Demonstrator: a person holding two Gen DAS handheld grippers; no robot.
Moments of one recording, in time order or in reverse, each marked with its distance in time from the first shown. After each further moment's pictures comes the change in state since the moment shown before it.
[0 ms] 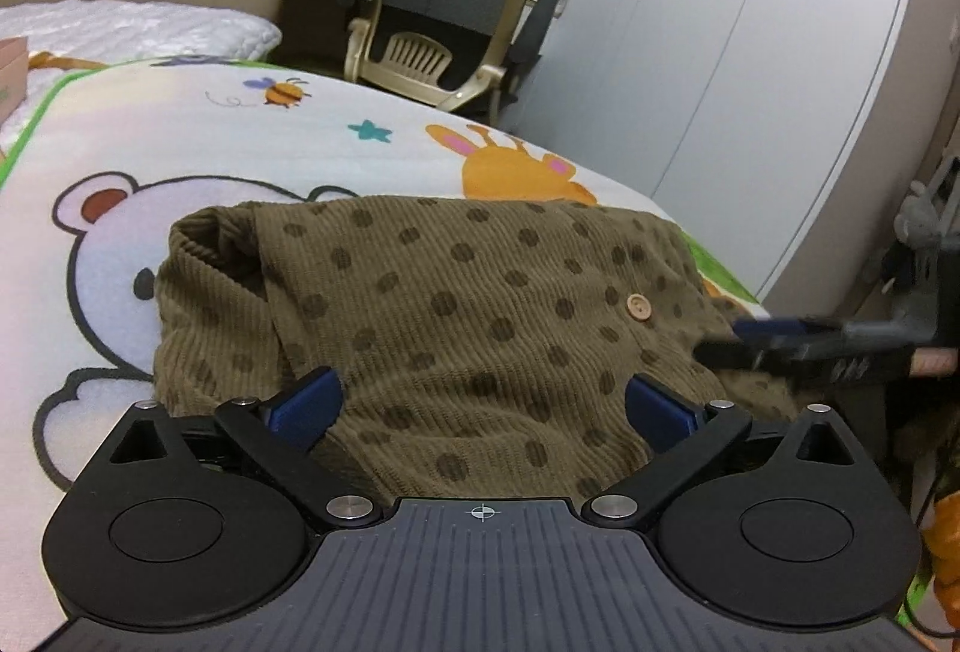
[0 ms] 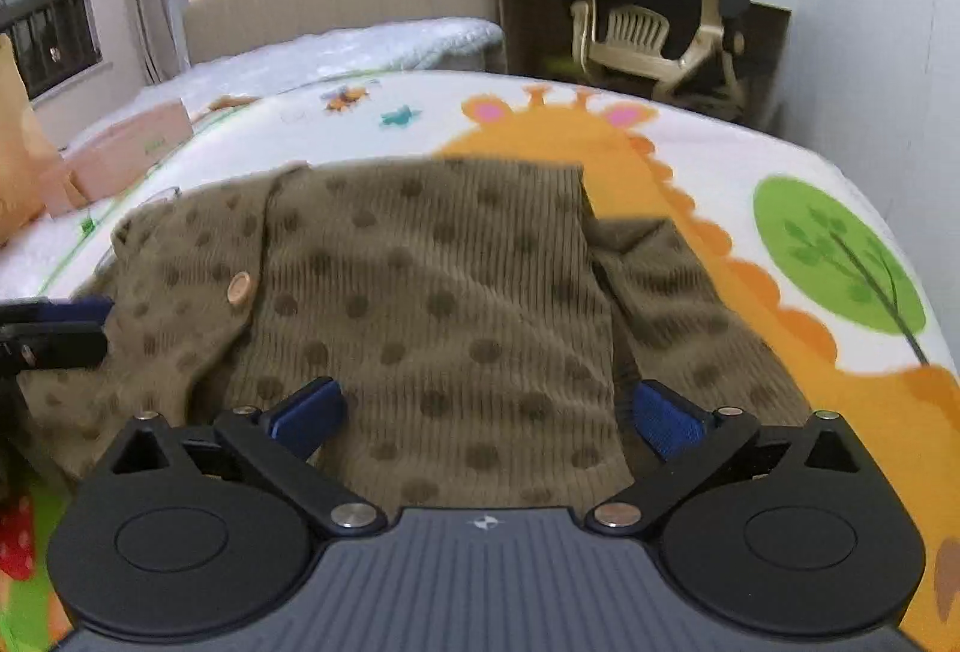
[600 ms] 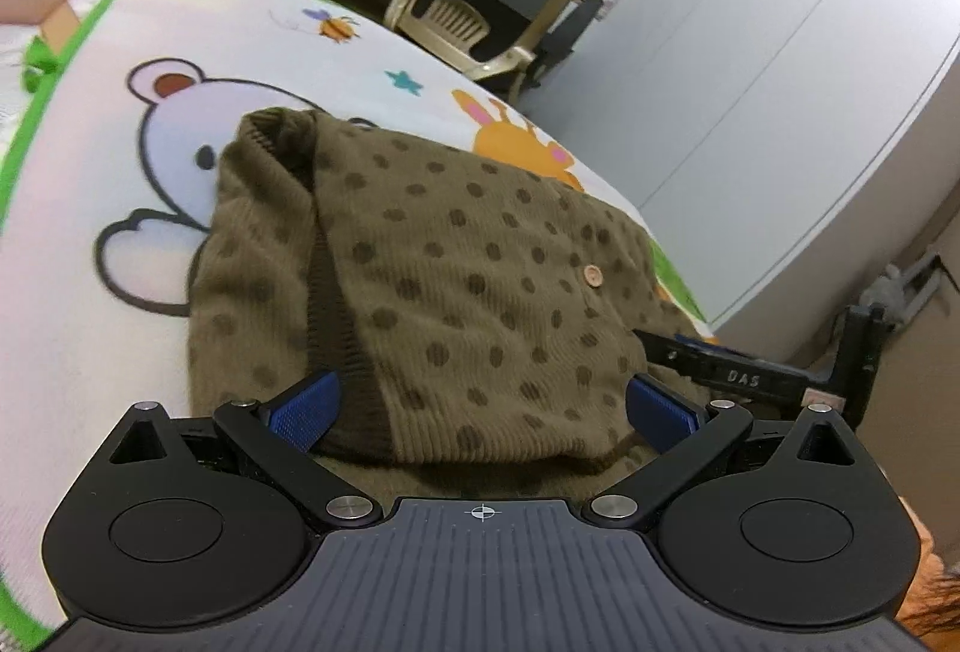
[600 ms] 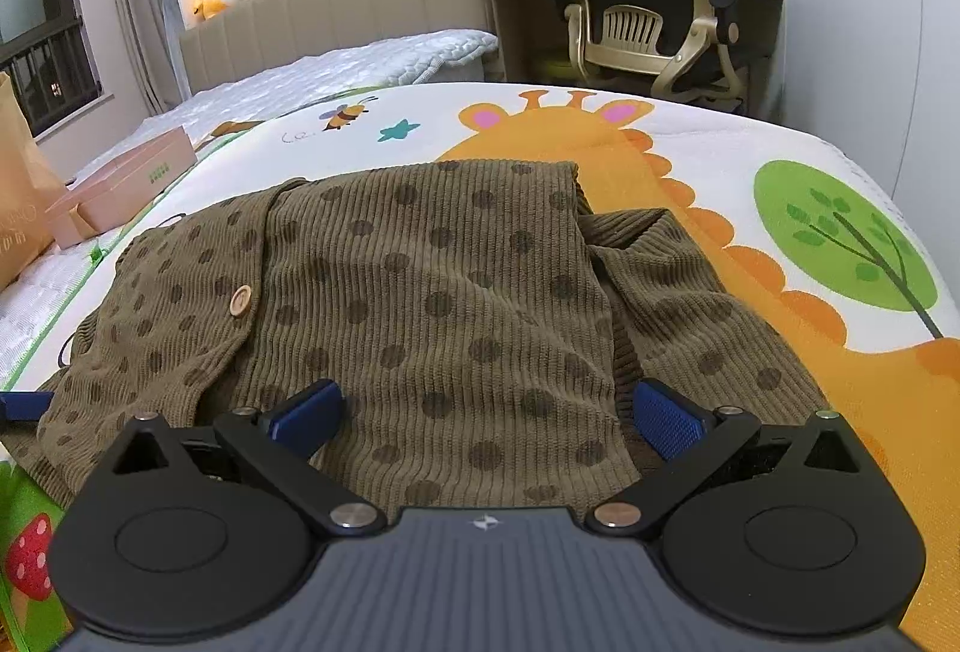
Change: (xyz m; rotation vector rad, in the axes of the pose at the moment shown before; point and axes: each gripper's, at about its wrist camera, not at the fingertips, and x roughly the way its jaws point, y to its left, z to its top) left arm -0.054 0.005 -0.017 -0.235 0.062 -0.043; right arm -0.001 -0.006 -0.002 0.056 -0.023 0.033
